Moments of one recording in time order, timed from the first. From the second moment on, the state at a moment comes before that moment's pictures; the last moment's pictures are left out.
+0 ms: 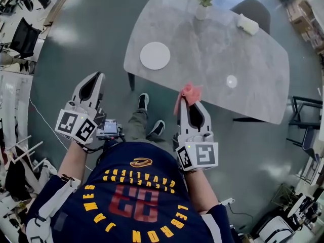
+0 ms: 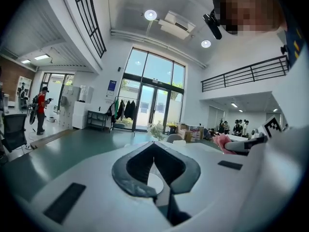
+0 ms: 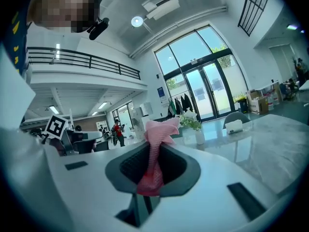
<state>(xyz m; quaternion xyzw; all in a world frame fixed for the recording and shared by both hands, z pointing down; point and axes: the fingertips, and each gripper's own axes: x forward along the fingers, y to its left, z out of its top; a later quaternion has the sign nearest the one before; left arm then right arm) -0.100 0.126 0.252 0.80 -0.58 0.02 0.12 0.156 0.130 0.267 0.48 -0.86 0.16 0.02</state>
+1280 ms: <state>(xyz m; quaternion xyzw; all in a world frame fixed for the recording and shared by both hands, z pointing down) -0.118 -0.054 0.498 0.80 -0.38 0.19 0.42 0.047 -0.054 0.404 0.47 -0.83 0.24 0.16</state>
